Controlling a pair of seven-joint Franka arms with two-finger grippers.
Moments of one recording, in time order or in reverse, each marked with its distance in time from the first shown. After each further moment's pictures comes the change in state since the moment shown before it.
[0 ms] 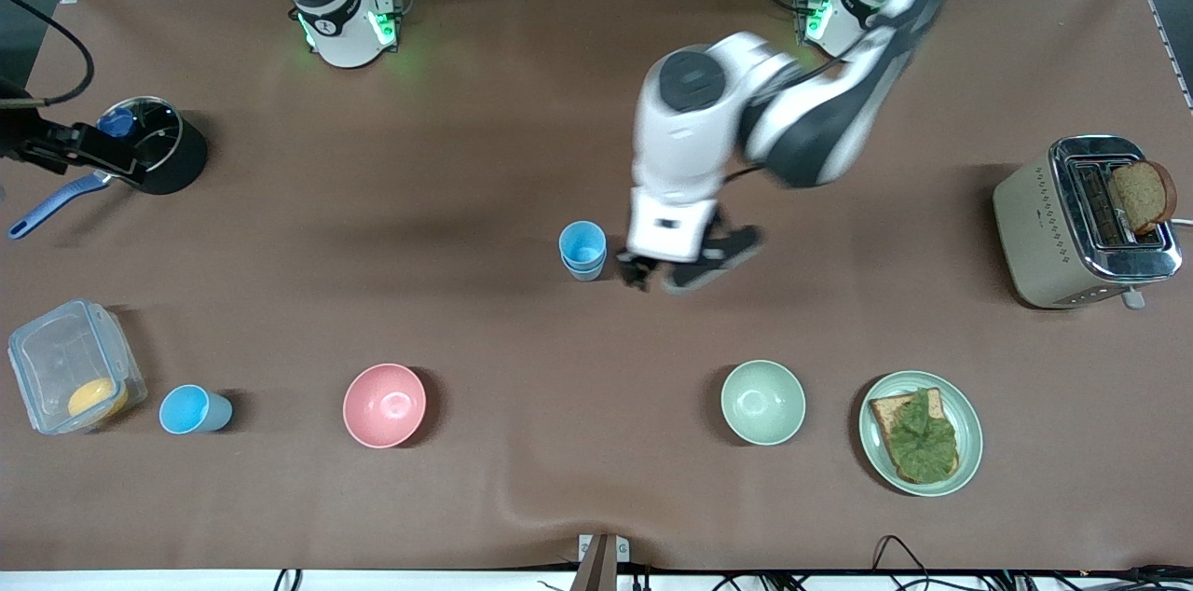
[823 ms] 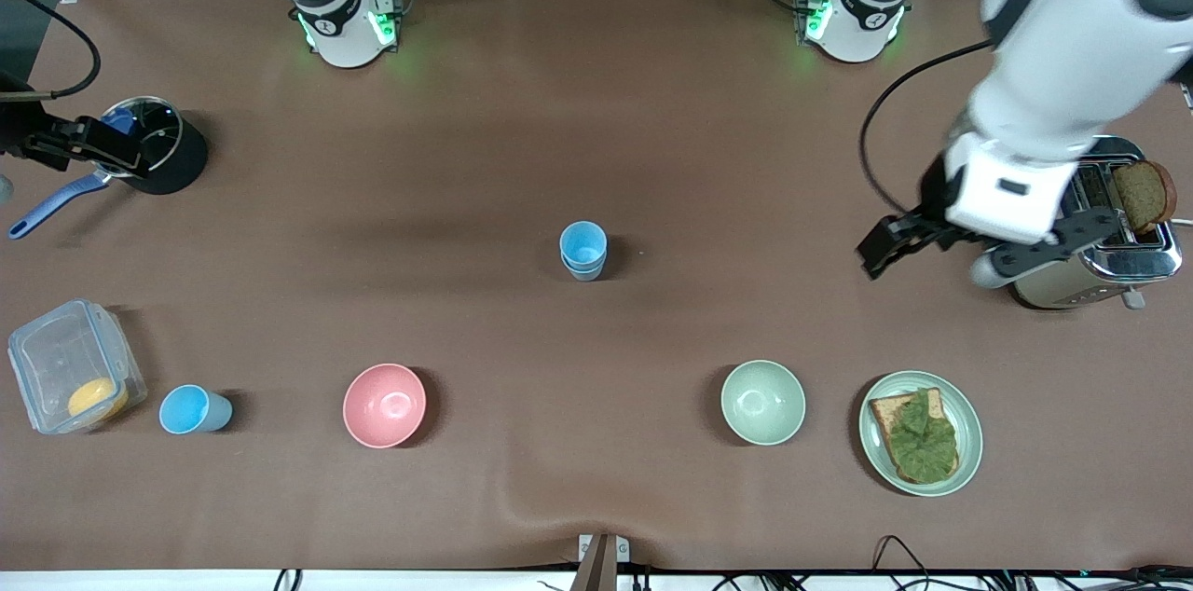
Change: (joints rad) left arm 0.340 -0.235 0.003 -0.006 -0.216 -0.261 0.637; right arm 0.001 0.004 0.024 0.004 -0.013 -0.006 -0.010
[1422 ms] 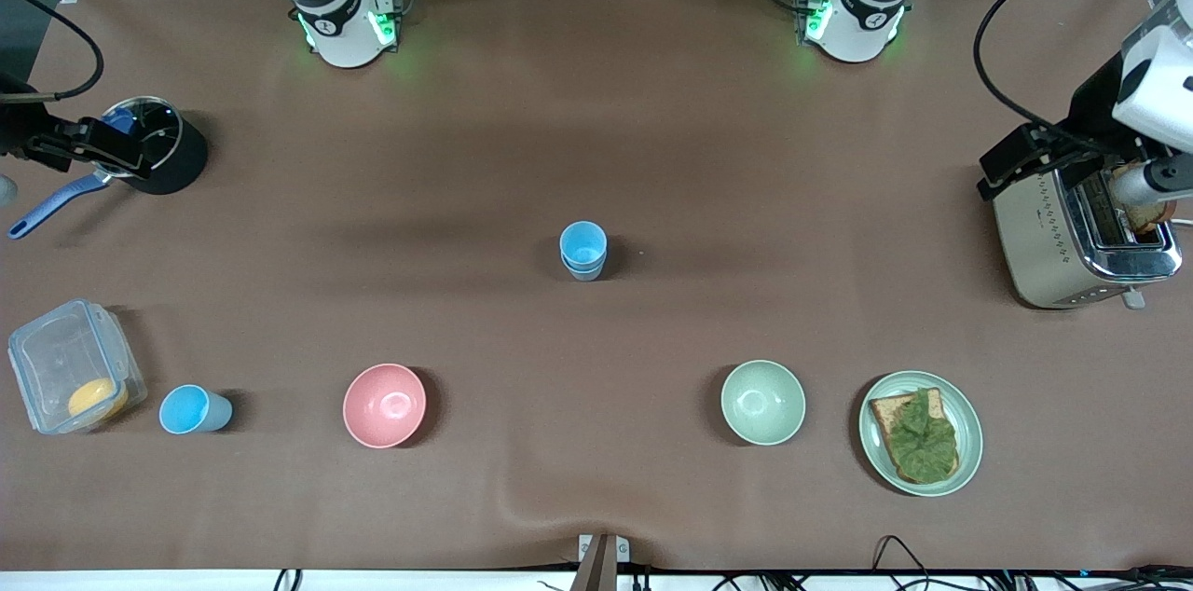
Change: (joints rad) left arm 0.034 -0.167 0.148 -0.071 -0.108 -0.154 0.350; right arm 0.000 0.002 0.002 0.000 -0.003 0.000 0.000
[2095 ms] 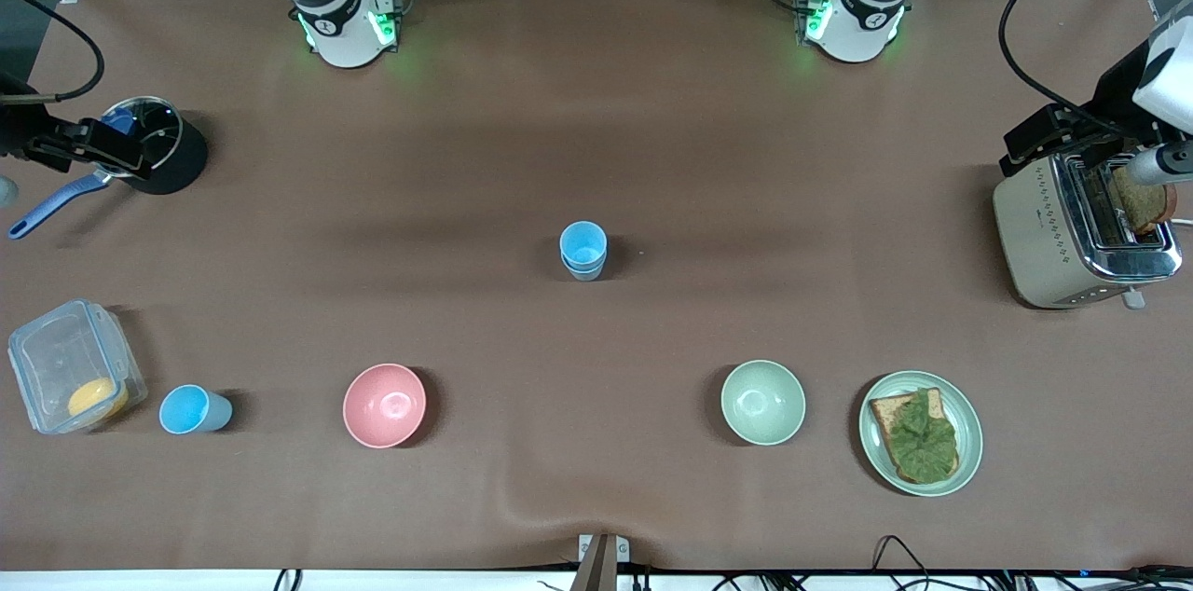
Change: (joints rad) left arm -0.010 -0.076 0.083 -0.124 -0.019 0.000 0.129; right arm 0.000 0.002 0.000 0.000 -0.002 -0.001 0.000
